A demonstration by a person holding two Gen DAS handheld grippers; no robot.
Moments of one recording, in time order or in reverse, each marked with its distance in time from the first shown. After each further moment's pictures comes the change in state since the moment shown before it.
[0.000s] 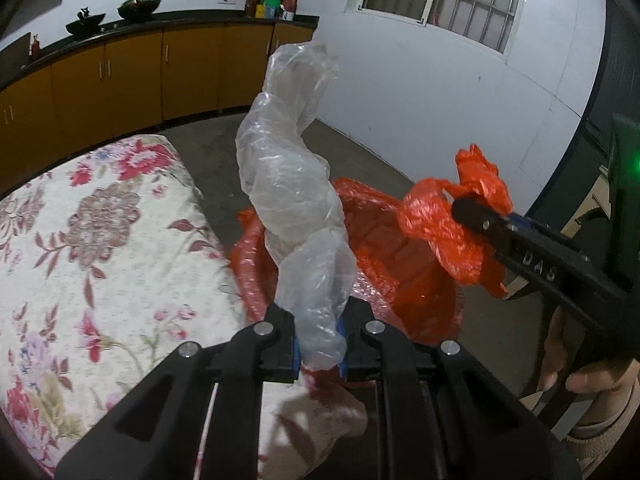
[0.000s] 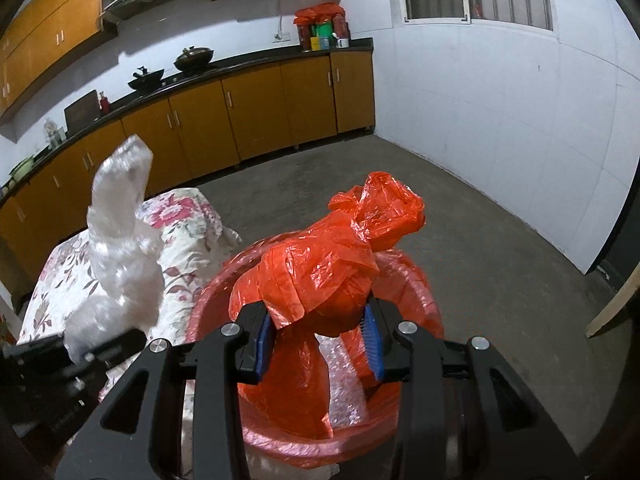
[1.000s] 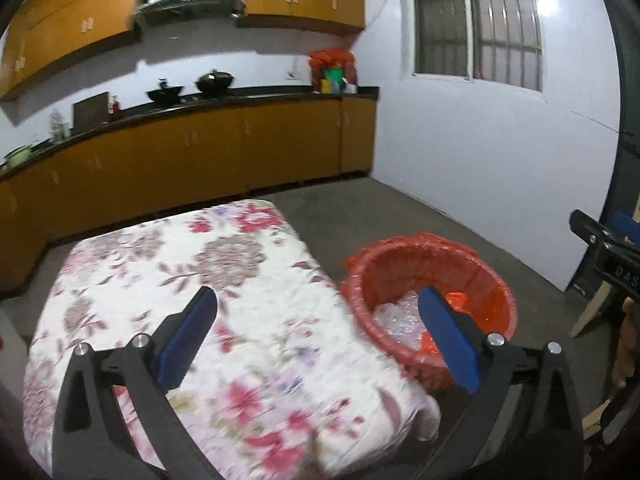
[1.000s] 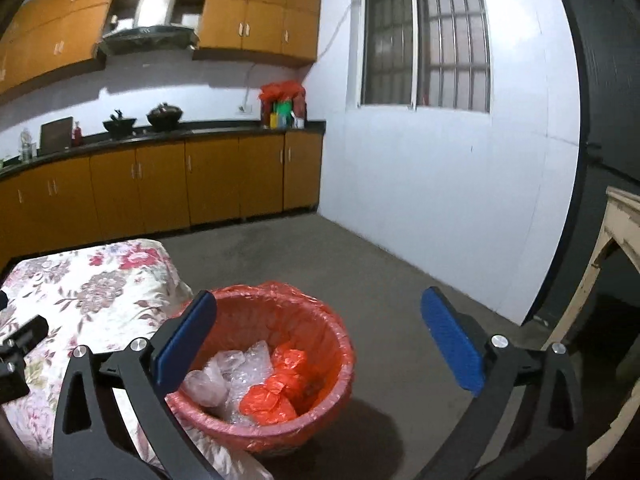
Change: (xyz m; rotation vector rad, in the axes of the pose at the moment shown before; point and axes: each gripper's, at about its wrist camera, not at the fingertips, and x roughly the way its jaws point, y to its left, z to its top) left arm -0.126 0.021 -0.050 0.010 -0.296 0.334; right arm -0.116 0.009 -0.035 -0.074 -0.315 -0.223
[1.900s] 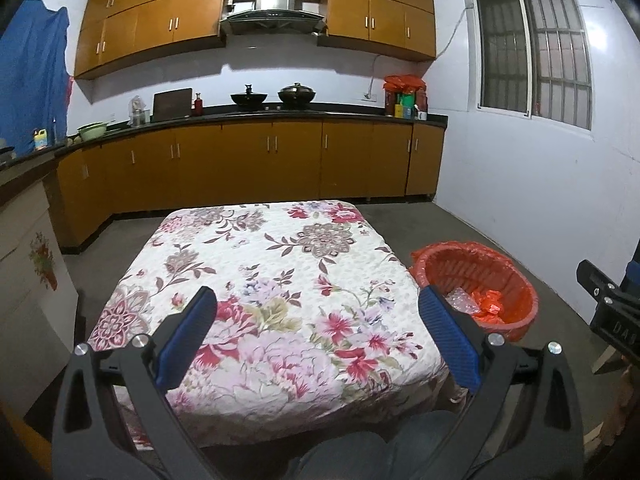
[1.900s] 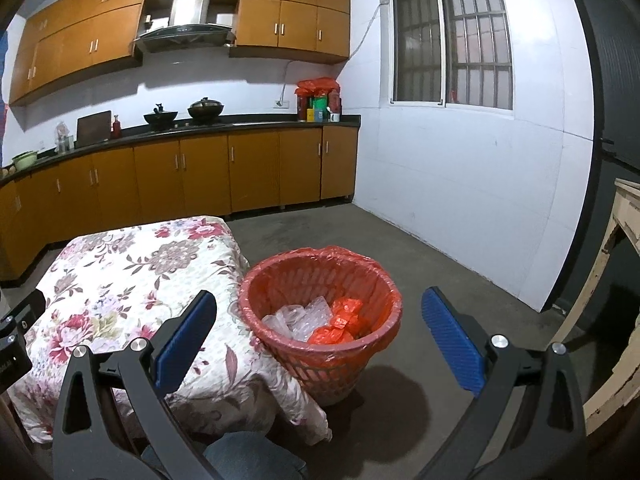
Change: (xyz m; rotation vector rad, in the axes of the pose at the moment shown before) left arm -0.128 0.044 -0.058 -0.137 -0.070 0.218; right arm -0.101 0.052 -0.037 -0.016 0.033 0.112
